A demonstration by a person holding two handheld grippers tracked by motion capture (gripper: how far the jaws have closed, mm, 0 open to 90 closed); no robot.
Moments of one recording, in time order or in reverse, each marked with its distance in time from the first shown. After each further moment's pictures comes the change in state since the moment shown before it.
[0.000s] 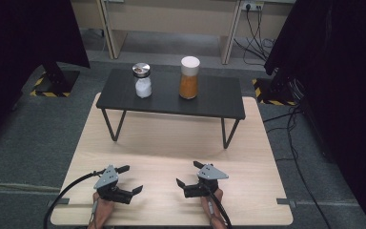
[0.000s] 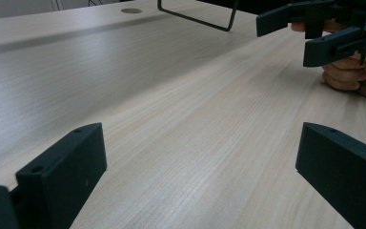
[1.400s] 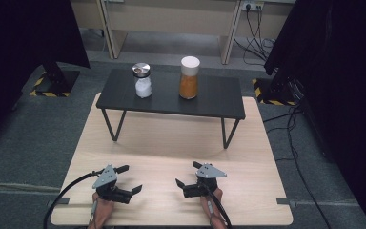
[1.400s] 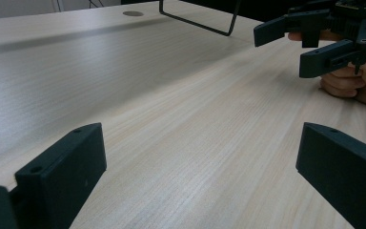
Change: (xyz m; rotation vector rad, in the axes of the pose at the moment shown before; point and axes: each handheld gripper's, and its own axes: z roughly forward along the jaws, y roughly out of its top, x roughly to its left) left arm 0.002 -0.004 -0.002 -0.019 -0.002 -0.019; right arm -0.002 0.005 0.003 0.034 0.009 0.008
